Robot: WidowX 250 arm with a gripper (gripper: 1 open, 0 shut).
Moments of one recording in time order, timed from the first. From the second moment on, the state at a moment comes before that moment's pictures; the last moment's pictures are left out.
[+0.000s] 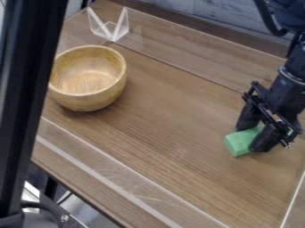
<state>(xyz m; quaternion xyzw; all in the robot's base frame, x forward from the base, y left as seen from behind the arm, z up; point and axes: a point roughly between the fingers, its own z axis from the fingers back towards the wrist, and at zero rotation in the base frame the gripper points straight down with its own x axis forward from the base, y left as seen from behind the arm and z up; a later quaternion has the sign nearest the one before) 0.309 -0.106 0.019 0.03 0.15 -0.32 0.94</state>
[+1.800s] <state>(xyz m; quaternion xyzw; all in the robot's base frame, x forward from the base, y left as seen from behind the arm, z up) 0.280 -0.099 0.030 0.00 0.15 -0.28 0.95</state>
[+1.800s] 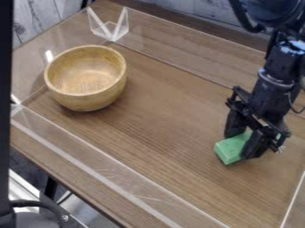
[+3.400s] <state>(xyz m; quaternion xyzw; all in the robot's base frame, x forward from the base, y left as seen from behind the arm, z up) 0.236 0.150 0.150 0.04 0.06 -0.13 0.99</state>
